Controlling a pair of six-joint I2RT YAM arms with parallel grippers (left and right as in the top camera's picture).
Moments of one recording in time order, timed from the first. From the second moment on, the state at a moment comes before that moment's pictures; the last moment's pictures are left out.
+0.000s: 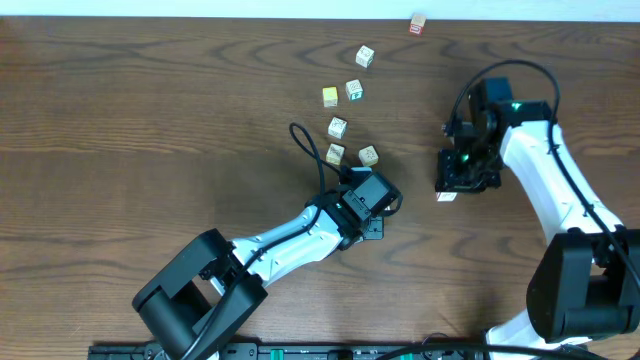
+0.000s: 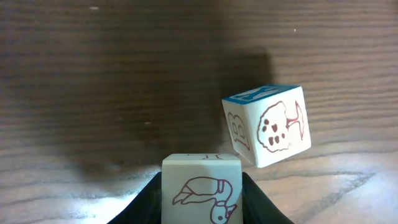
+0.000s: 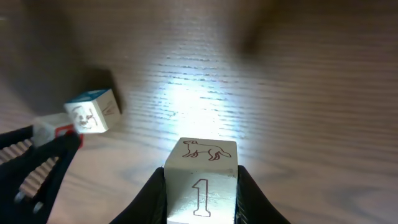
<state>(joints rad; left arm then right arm) -0.88 1.81 1.04 -0.37 -0.03 -0.84 0.08 1.75 1.31 -1.13 -0.19 0.07</state>
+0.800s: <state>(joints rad) -0.88 1.81 1.04 -0.37 -0.05 -0.83 0.09 1.75 1.04 -0.83 -0.23 0.10</state>
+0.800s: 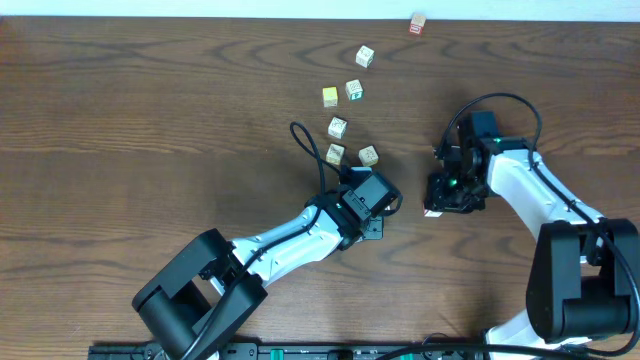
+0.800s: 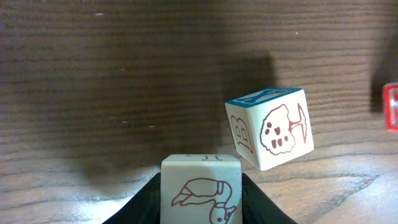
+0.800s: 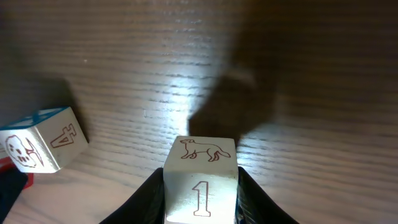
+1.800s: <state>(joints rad) -0.81 1.71 1.04 -0.41 -0.06 -0.80 0.21 1.75 1.03 -0.70 -0.26 0.13</state>
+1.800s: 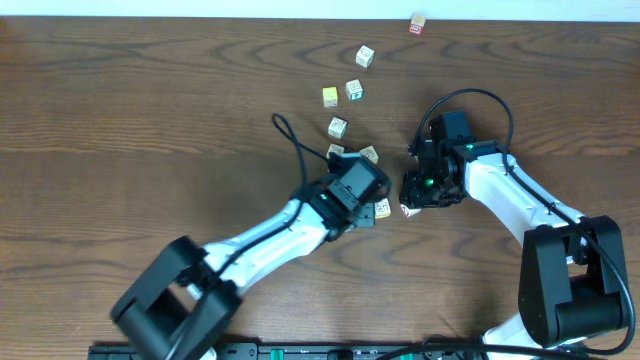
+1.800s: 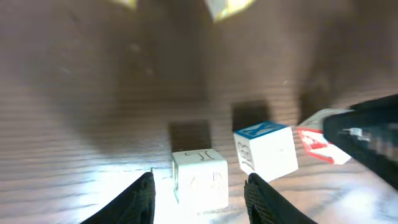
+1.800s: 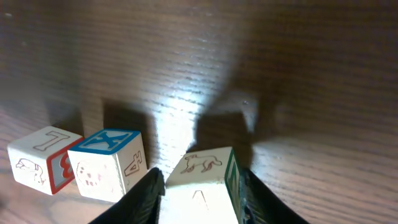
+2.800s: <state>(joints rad) -0.75 1.75 1.04 -0.57 -0.15 -0.72 0.10 1.75 1.07 -0.81 -0.19 0.12</state>
